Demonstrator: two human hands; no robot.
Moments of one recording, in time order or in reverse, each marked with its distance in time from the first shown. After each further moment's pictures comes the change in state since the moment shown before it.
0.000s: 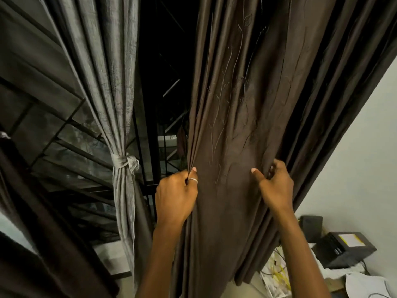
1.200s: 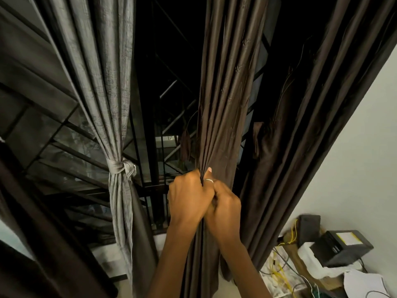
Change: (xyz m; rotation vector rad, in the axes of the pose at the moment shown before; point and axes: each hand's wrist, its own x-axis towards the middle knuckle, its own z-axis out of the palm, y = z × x) left_hand -0.002 0.030 0.016 0.137 -0.058 0.055; right_hand -0.100 -0.032 0.067 0.149 -0.051 -0.485
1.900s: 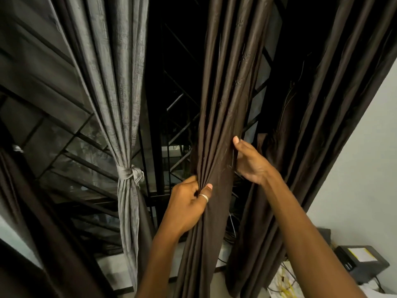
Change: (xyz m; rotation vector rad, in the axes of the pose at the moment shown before) left_hand 0.005 -0.028 -0.018 -0.546 -0.256 0.048; right_hand 0.164 0.040 -0.039 0.918 -0.619 0.512
